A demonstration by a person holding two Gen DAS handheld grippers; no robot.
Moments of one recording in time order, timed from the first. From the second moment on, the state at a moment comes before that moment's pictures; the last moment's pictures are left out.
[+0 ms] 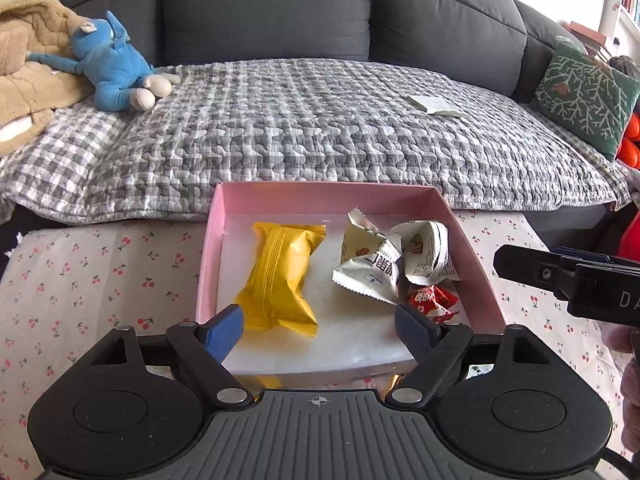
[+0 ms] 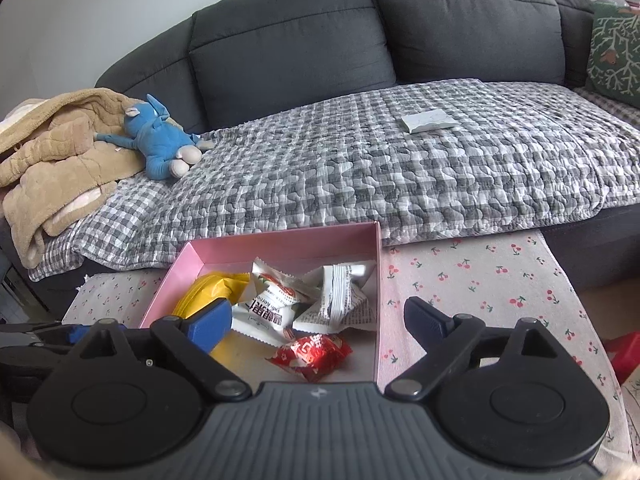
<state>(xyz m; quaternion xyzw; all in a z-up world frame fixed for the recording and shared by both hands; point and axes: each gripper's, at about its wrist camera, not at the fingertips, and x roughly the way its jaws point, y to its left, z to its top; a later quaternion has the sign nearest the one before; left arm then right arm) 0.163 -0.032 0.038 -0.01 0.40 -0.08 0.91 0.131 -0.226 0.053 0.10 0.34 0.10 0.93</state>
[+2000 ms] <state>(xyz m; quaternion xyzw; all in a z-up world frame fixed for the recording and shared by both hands) 0.052 0.078 -0.031 0.04 0.39 -0.07 0.92 0.036 -0.182 -0.010 -0.04 0.37 0.14 0.92</state>
